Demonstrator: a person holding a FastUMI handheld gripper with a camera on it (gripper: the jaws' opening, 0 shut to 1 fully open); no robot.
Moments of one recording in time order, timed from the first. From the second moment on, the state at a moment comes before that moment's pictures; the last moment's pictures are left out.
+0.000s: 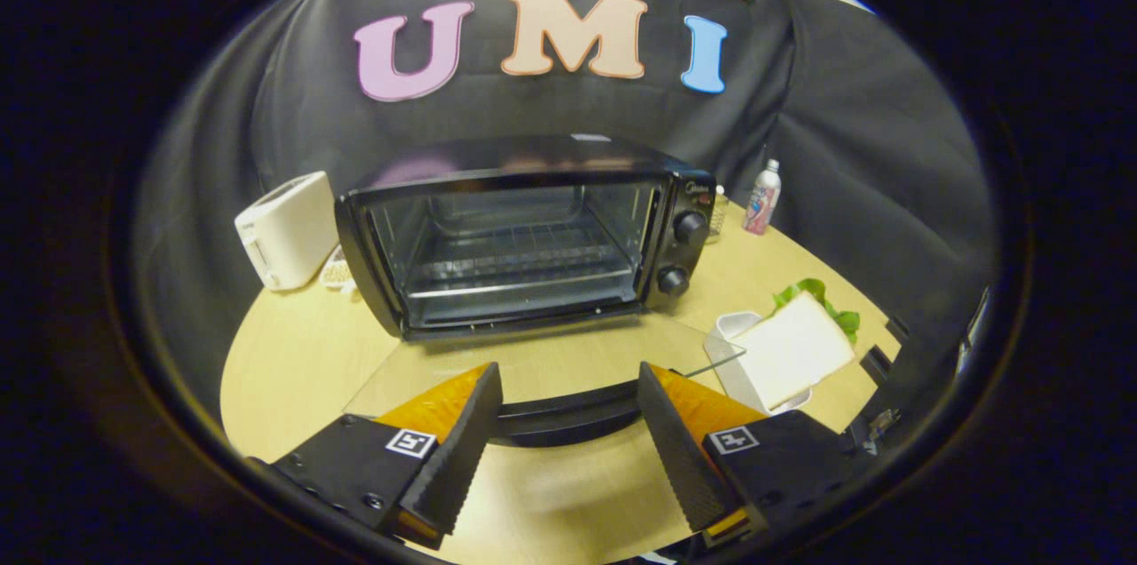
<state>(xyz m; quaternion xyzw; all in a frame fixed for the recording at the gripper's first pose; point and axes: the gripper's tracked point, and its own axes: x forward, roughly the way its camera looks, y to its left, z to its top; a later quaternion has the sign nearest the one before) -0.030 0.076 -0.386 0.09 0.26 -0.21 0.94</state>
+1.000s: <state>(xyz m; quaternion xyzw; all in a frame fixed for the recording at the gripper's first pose) -0.021 0.081 -0.452 0.13 0.29 -0.17 0.93</state>
